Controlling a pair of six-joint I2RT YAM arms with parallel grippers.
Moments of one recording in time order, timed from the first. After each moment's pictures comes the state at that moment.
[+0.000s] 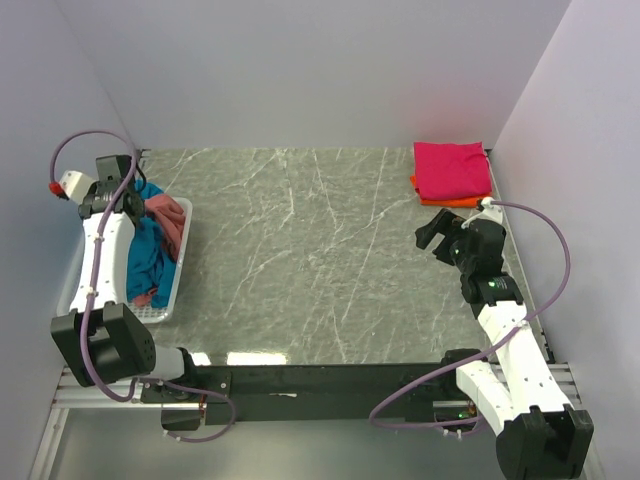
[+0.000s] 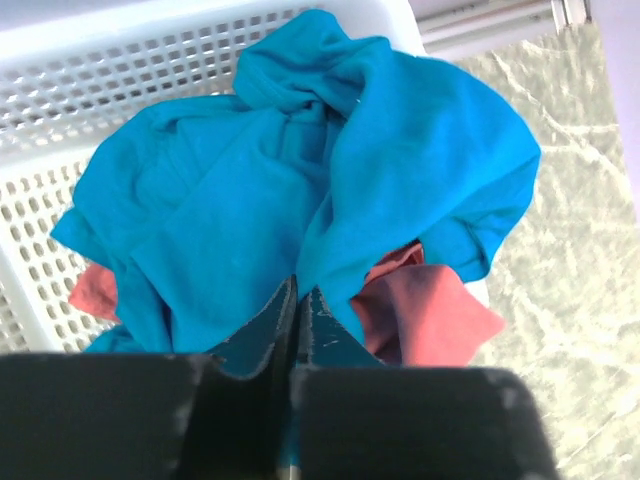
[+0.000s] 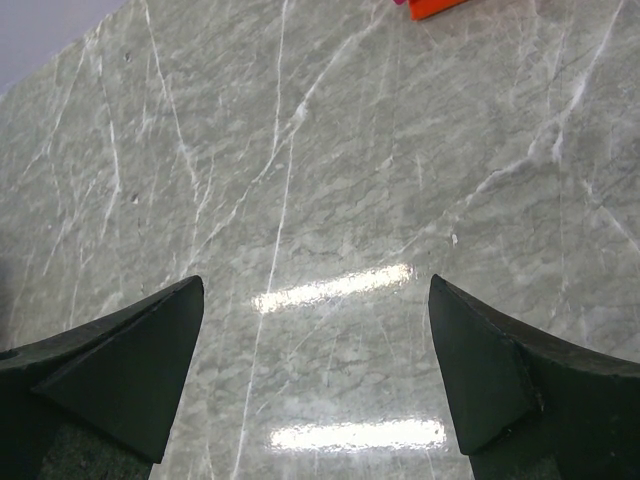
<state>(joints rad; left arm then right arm) 0.24 1.36 1.29 -0.78 -0.53 -0.95 0.03 0.82 0.64 -0.27 -0.04 0.51</state>
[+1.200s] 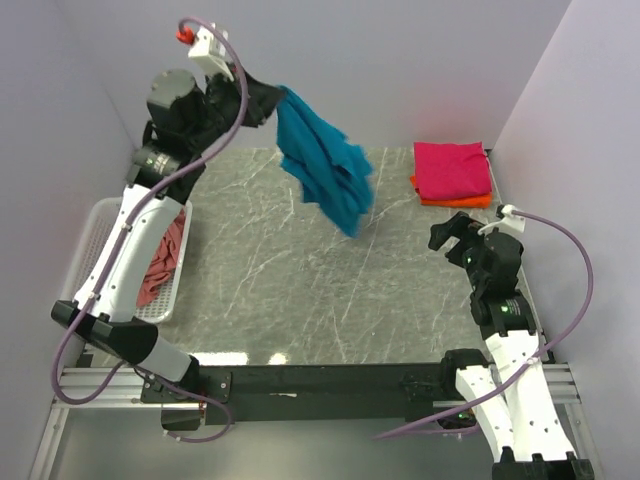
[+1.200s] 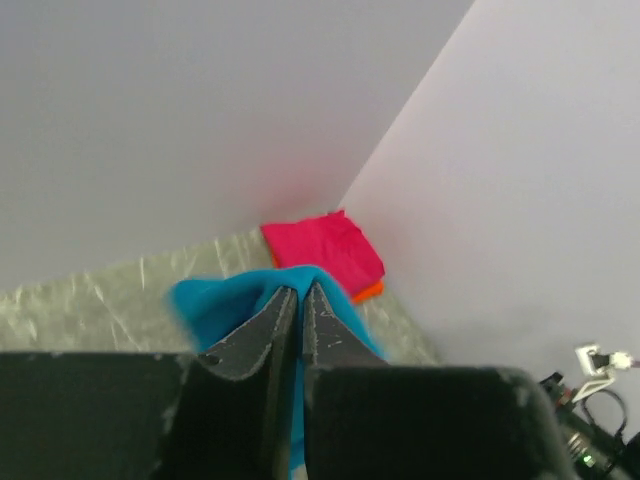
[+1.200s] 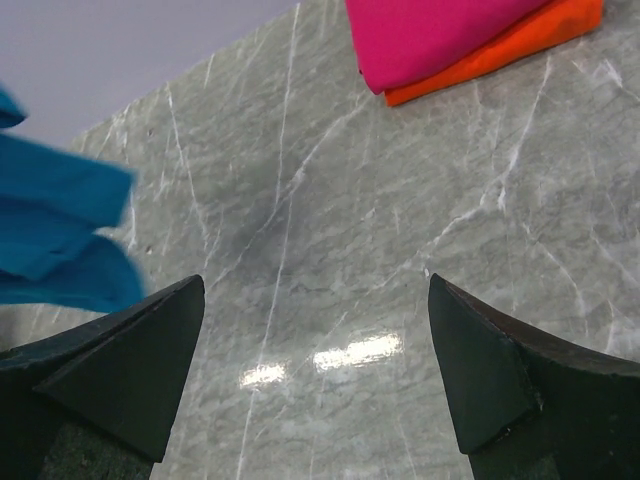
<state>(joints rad) -0.40 1.52 1.97 -0.33 0.24 -0.47 0.03 0.62 0.66 -0.34 0.07 0.48</state>
